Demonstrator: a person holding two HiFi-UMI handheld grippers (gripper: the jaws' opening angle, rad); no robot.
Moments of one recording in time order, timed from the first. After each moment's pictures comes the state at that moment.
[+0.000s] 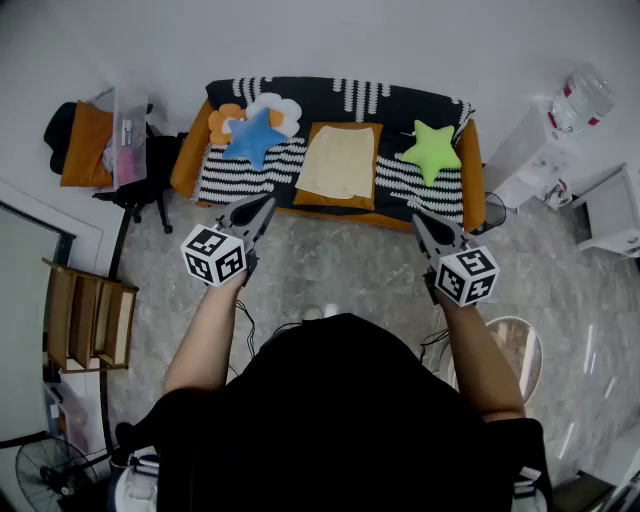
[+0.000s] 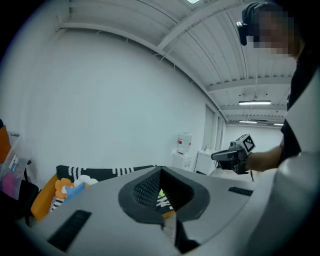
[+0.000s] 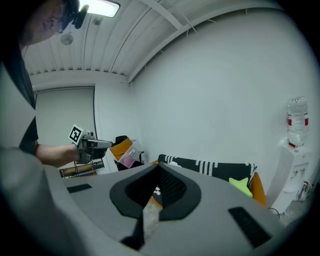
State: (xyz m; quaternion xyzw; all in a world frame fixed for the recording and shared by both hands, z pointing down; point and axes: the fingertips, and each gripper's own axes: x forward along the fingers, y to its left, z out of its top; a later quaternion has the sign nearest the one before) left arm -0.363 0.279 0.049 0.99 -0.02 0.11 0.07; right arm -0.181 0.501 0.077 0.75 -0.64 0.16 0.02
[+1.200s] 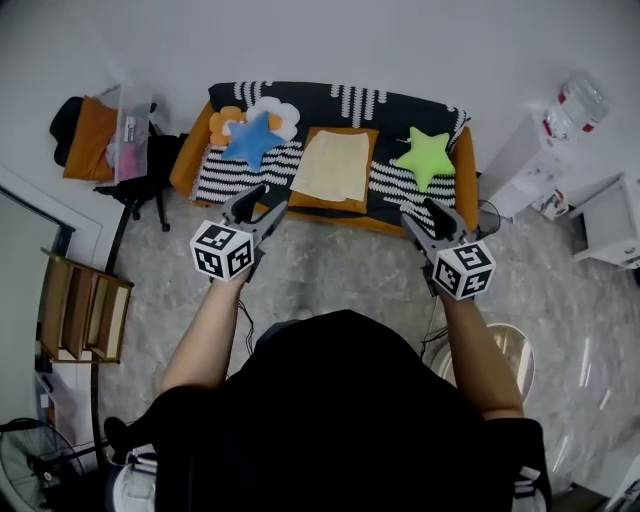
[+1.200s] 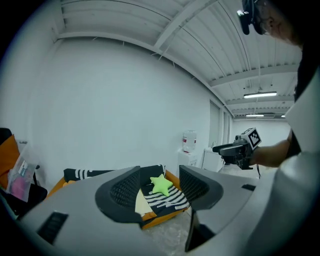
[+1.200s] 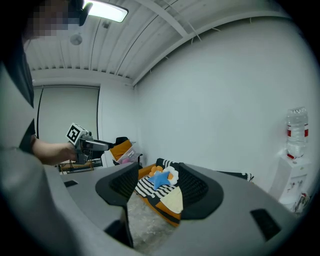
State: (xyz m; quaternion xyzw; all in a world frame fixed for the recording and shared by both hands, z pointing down) left arm -0.351 0.323 0.052 0.99 -0.06 0.12 0.05; right arm -0.164 0.537 0.065 0.75 -0.65 0.12 0.03
